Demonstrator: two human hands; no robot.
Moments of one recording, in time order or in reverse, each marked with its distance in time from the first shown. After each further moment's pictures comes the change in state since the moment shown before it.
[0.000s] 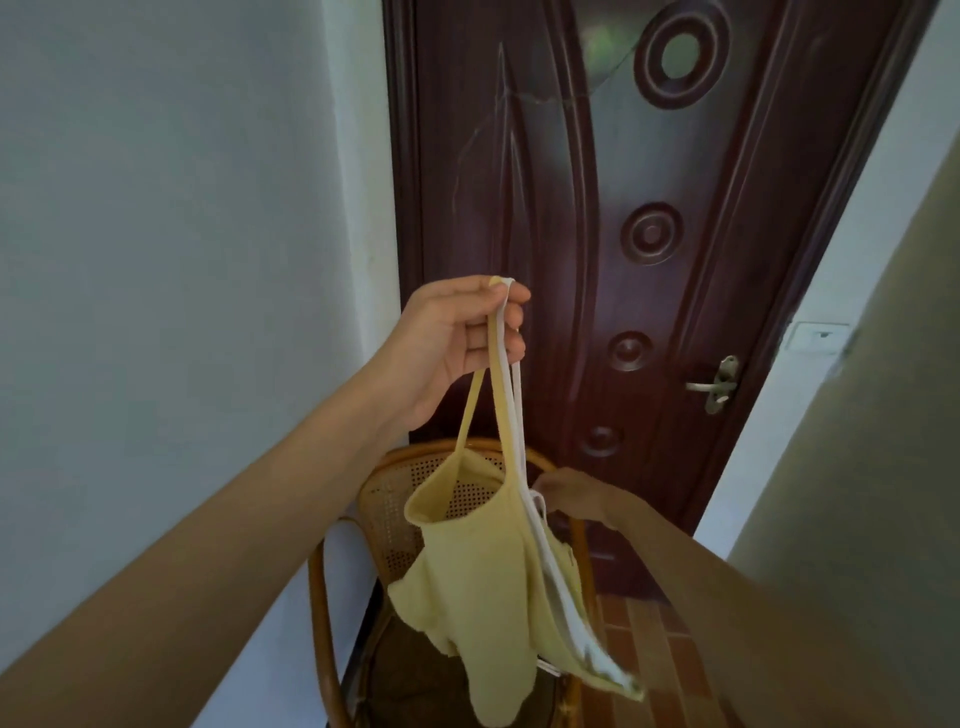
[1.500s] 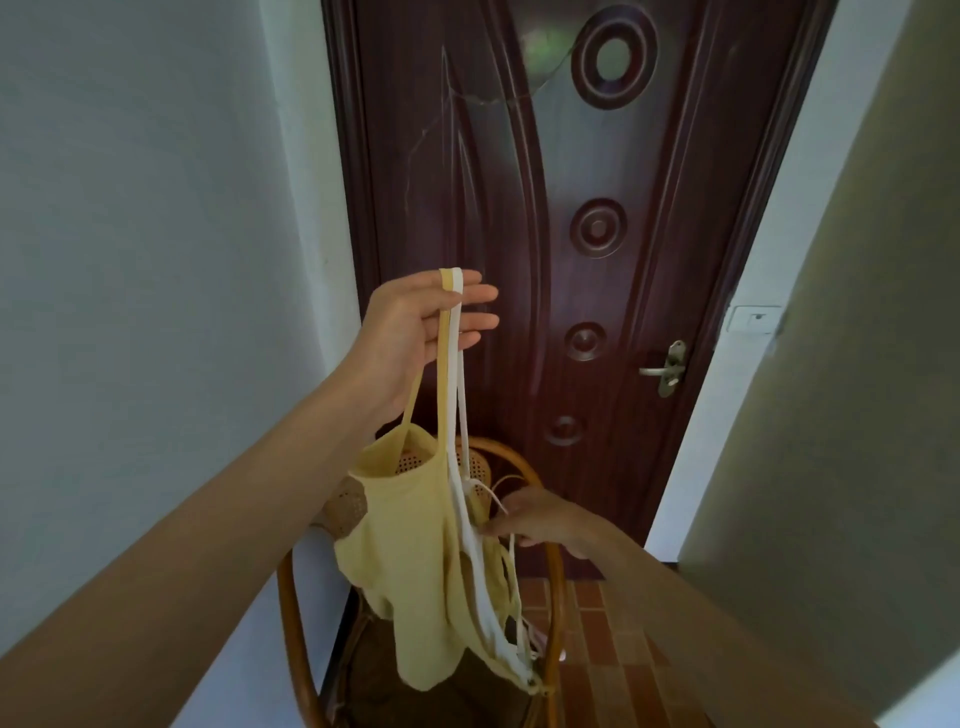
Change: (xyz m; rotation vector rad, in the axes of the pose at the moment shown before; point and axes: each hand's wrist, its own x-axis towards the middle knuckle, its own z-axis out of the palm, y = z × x) left_hand 0.000 -0.006 0.016 0.050 0.162 0.004; right_hand -0.075 -0.010 0.030 0.031 -0.023 0.061
